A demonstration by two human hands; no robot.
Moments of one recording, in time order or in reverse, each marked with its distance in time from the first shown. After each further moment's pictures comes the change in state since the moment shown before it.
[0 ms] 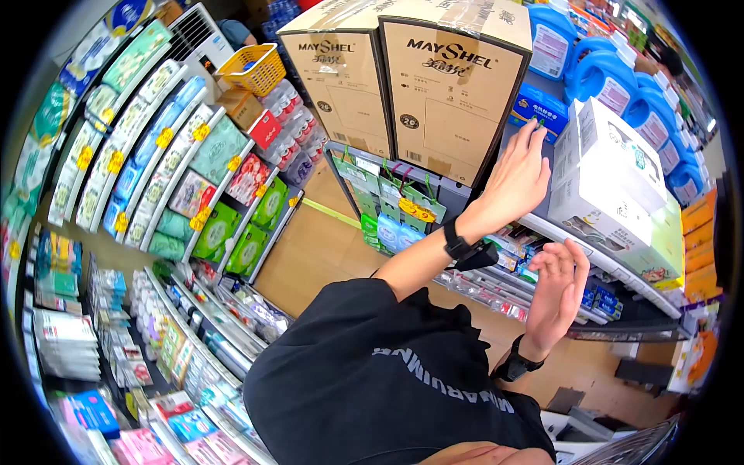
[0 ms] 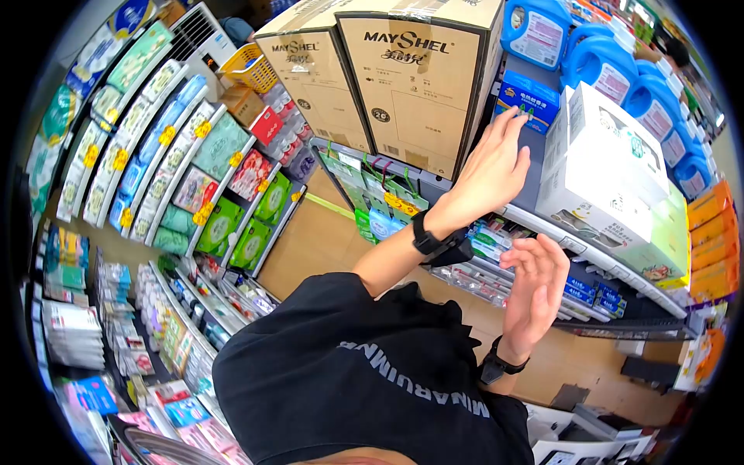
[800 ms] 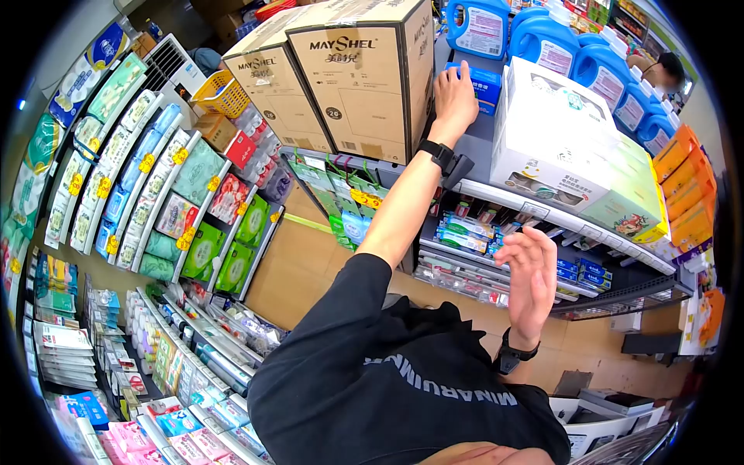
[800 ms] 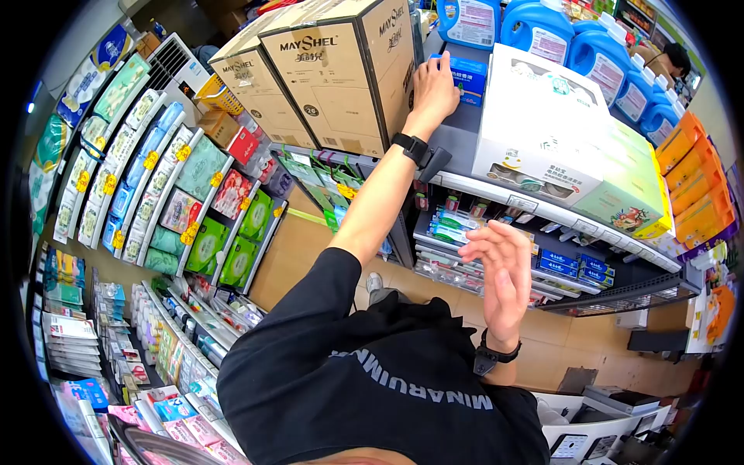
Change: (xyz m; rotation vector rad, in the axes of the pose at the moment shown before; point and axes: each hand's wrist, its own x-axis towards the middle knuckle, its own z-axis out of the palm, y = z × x) left_hand 0.088 -0.084 0.081 0.627 0.003 -0.015; right_hand -0.034 -0.039 -0.070 0.062 -0.102 0.083
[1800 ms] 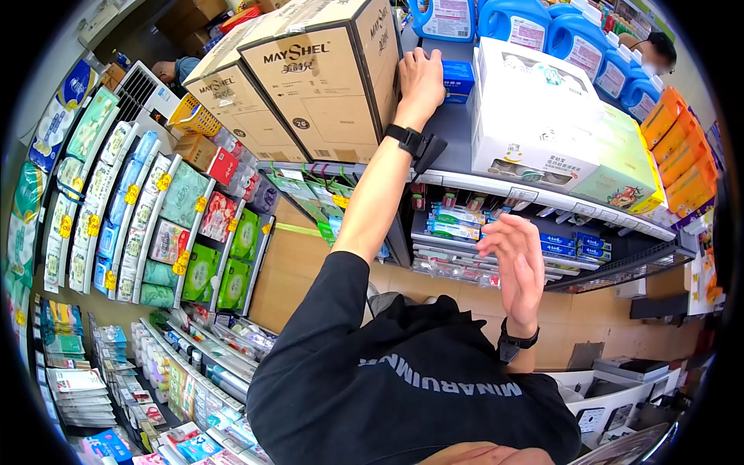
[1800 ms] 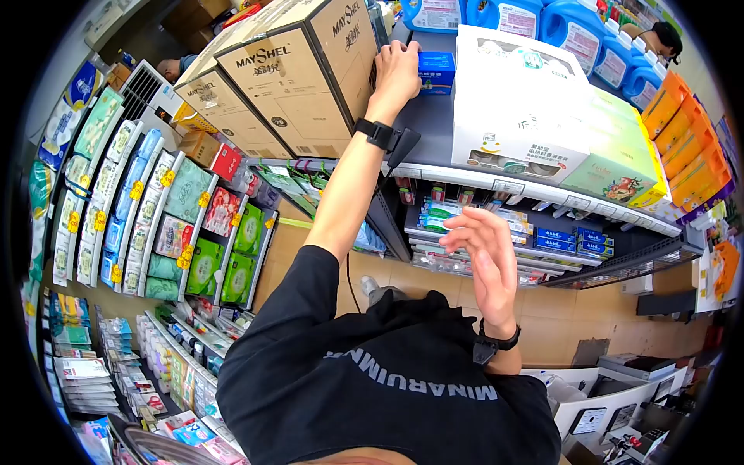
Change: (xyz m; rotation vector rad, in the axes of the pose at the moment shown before) left_hand 0.018 -0.009 -0.013 0.134 -0.047 0.156; right_hand 0.004 0.009 -0.003 -0.011 -0.001 0.065
